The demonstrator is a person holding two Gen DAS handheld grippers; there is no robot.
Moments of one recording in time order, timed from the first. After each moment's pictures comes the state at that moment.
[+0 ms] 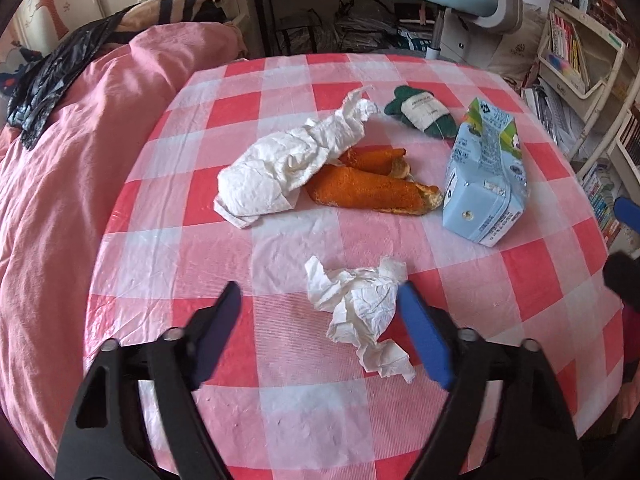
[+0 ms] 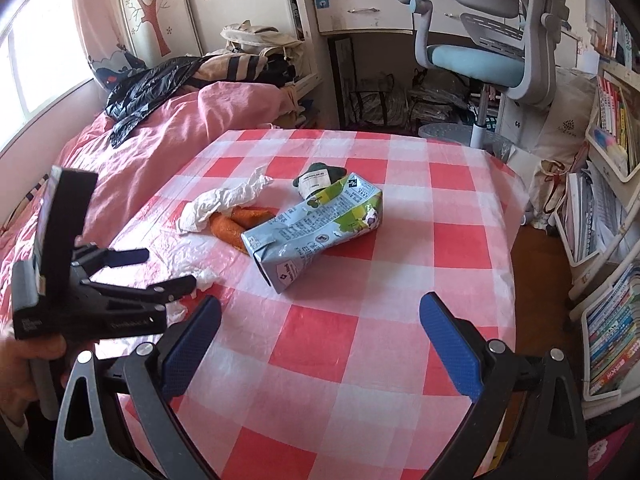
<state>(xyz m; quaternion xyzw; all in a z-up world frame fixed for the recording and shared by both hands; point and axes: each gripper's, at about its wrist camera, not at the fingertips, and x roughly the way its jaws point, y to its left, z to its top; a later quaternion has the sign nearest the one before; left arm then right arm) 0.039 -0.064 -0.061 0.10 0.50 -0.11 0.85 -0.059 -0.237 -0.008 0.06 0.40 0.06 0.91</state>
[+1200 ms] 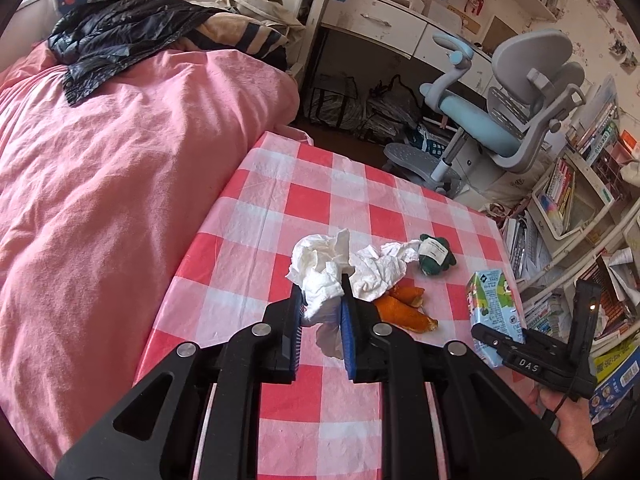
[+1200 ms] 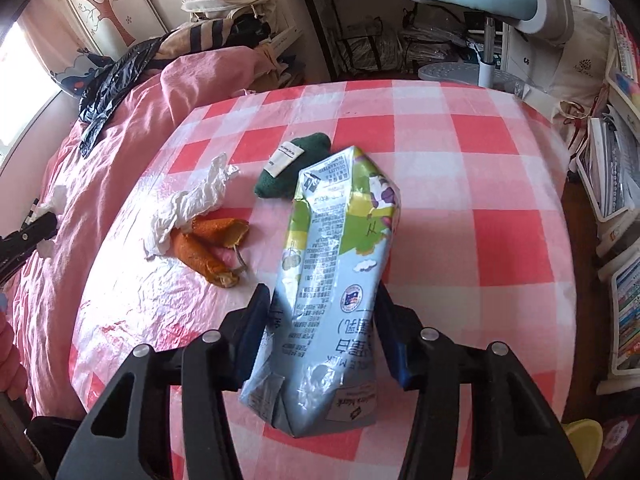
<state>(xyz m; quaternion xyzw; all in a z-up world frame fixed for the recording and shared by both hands) 0.059 0.047 0.028 -0.10 0.42 -0.11 0.90 0.002 -0.249 -0.036 0.12 0.49 0.05 0.86</state>
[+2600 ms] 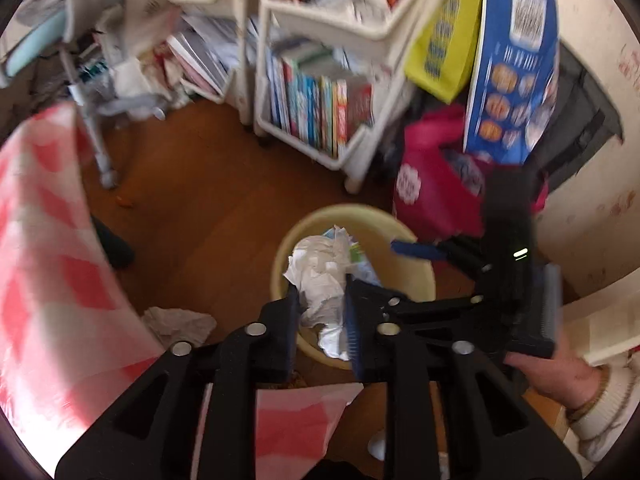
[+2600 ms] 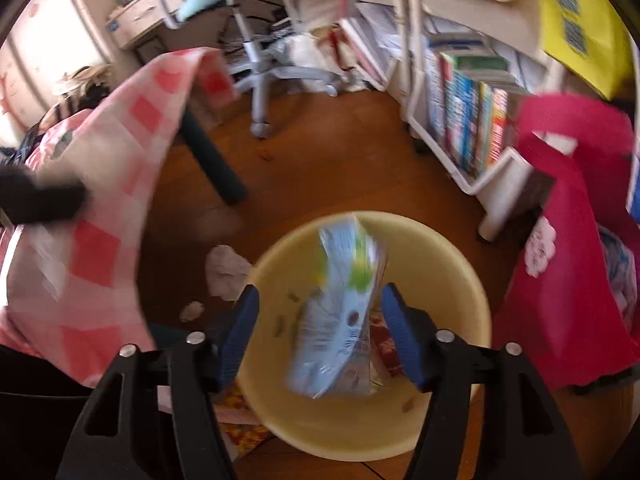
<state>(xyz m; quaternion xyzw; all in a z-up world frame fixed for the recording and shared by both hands) -0.194 -0.471 -0.096 0.25 0.47 -0.51 0.68 -0.294 -0.503 -0.149 0.21 0.45 -0.17 0.85</state>
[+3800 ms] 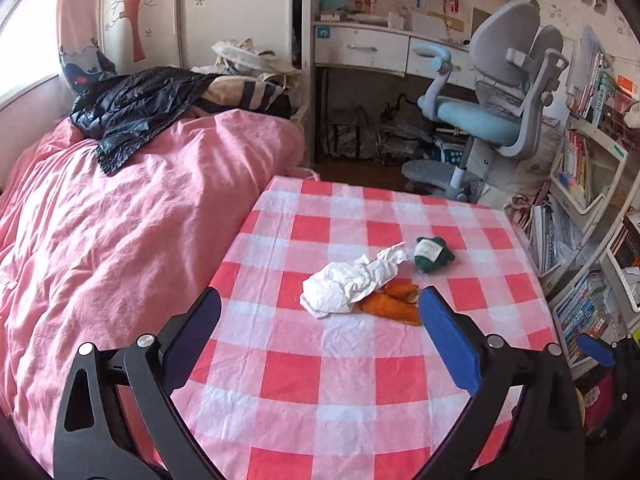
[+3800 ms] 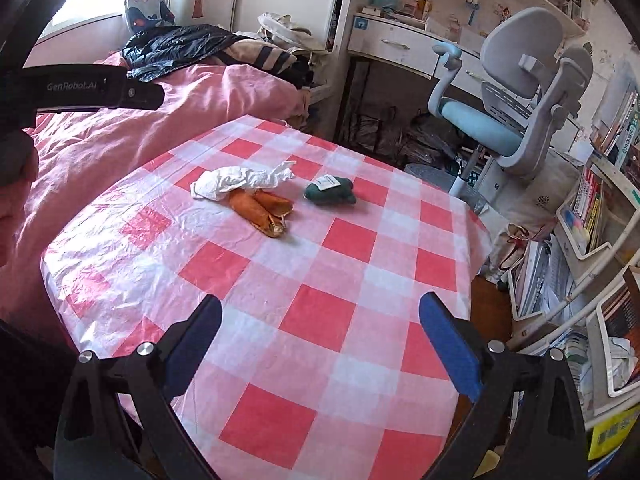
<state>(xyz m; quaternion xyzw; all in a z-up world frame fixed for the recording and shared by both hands) 0.000 -0.007 0.052 0.01 0.36 -0.06 0.93 -0.105 -0.184 0.005 -0.11 0.38 0.03 0.92</state>
